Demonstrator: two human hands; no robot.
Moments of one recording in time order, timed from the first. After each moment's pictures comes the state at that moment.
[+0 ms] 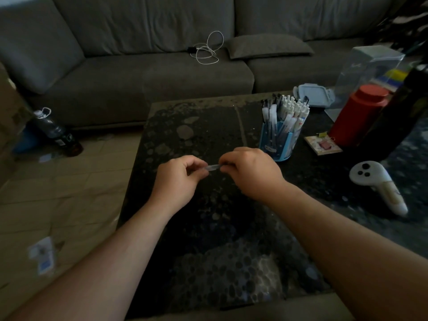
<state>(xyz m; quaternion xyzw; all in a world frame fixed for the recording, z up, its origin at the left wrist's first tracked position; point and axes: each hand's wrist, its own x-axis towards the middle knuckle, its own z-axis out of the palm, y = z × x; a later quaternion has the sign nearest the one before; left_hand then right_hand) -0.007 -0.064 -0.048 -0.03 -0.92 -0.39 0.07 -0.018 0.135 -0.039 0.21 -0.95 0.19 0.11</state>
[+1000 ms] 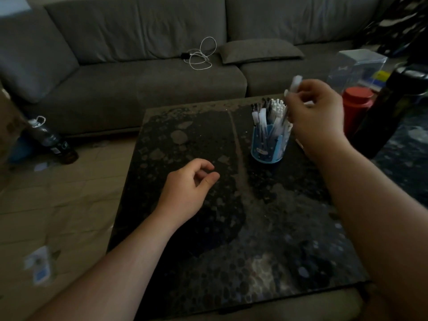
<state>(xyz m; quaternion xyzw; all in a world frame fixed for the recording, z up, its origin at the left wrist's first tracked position) 0.006 -0.045 -0.053 -0.09 -0.91 -0.41 0.07 -0.028 0.221 0.042 -0.06 -0.81 0.51 0.30</state>
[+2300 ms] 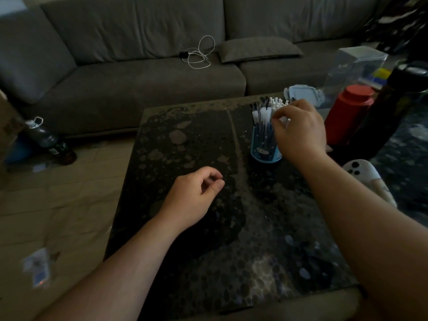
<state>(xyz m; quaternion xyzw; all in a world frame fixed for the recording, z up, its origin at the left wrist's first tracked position) 0.007 -0.041 -0.058 -0.14 -0.92 -0.37 0.00 -0.047 0.223 0.001 -0.07 -0.93 0.24 0.27</state>
